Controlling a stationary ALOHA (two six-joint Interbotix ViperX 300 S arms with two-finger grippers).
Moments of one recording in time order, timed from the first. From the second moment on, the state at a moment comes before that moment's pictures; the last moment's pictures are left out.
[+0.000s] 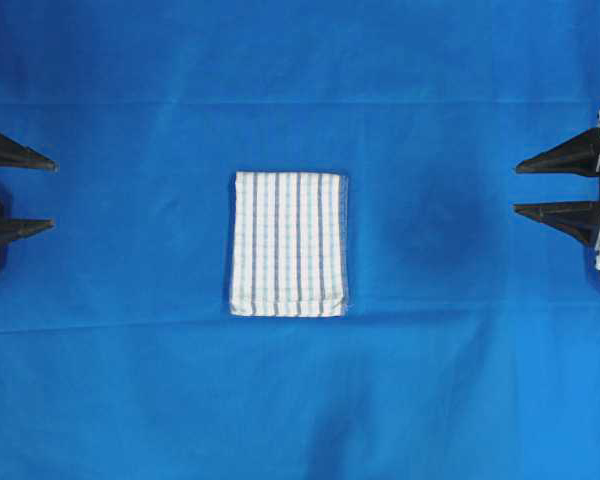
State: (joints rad) left arm 0.04 -1.36 1.36 -0.03 0.19 0.00; right arm -0.12 -1.11 1.38 0.08 -0.01 0.04
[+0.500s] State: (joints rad) left arm 0.04 -1.36 1.36 -0.03 0.19 0.00; right arm -0.12 -1.12 1.38 0.08 -0.01 0.04
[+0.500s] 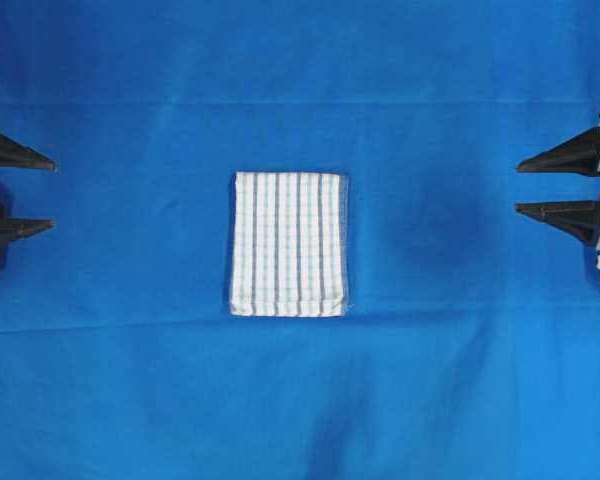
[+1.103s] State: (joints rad) left arm 0.04 -1.36 1.36 -0.03 0.19 0.00; right arm -0.12 -1.13 1.38 0.08 0.00 0.04
